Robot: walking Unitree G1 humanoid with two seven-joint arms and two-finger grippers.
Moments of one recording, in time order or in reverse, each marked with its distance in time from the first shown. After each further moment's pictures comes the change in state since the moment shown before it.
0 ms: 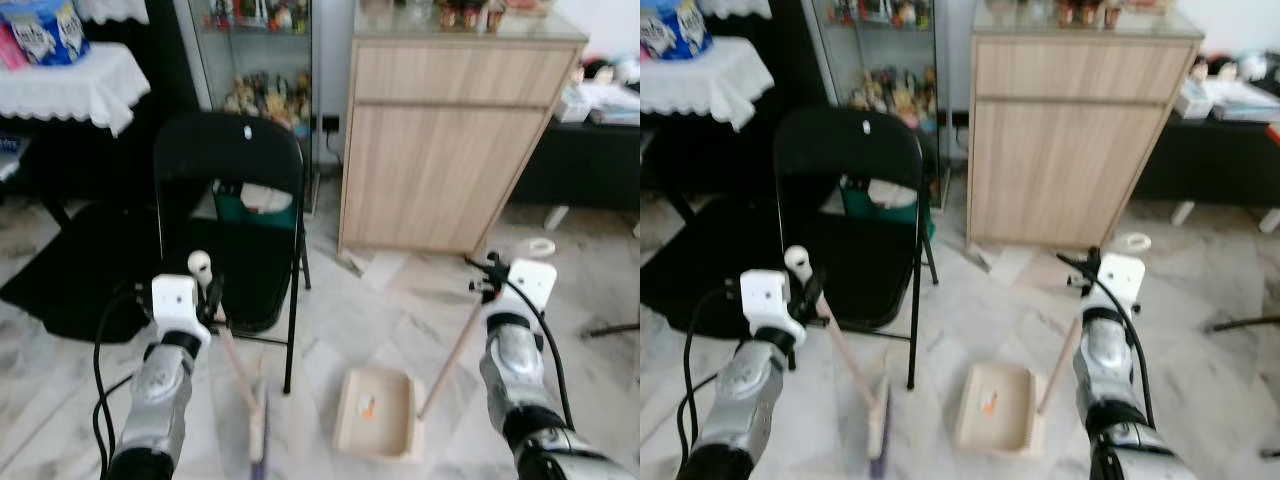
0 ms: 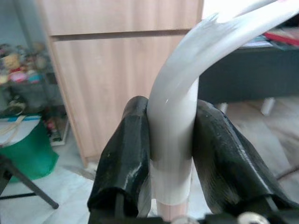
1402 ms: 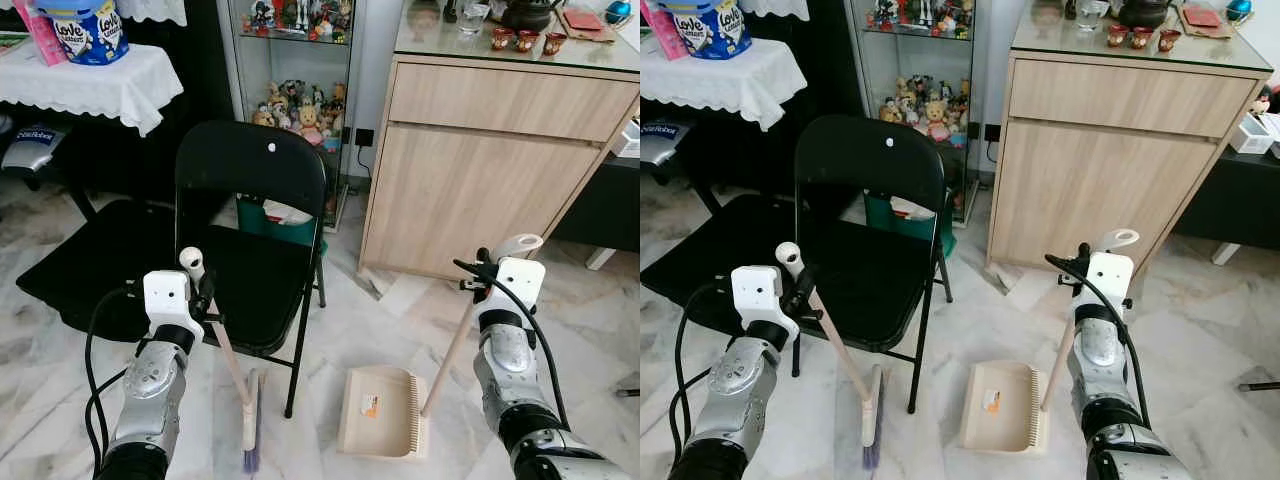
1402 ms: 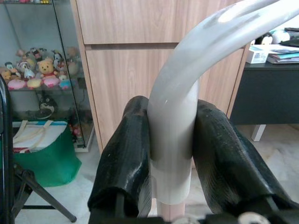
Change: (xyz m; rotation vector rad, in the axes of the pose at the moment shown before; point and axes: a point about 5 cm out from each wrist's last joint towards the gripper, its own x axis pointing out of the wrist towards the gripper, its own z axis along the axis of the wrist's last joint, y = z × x) left arm 0.002 0.008 0.004 0.025 -0.012 0.015; right arm -0.002 0.006 0.000 -0.012 -0.015 0.025
